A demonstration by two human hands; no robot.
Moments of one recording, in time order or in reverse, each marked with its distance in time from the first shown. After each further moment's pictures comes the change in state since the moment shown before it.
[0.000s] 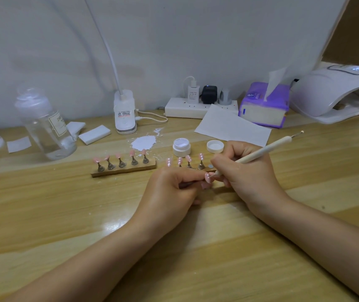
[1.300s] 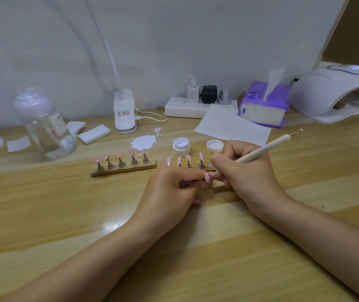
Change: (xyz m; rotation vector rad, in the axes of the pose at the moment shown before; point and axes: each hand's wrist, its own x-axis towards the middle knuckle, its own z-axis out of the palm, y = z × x) left_hand 0.001 -0.001 0.000 0.003 -0.002 -0.001; right_hand 0.001 0.002 0.000 -0.027 0.050 0.020
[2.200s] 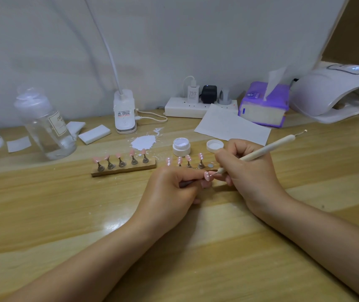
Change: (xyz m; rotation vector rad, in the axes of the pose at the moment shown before) left_hand 0.000 0.000 0.000 0.015 0.008 -0.012; right_hand 0.002 0.000 -0.001 0.085 0.018 -0.005
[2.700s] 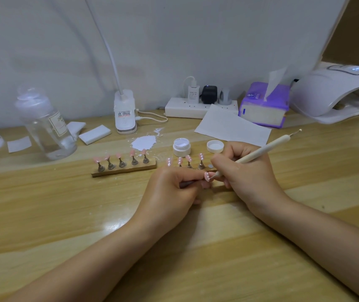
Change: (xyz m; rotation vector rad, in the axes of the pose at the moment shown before) left_hand 0.000 0.000 0.000 0.003 0.009 0.001; right_hand 0.001 0.004 -0.002 -0.116 -0.043 -0.058
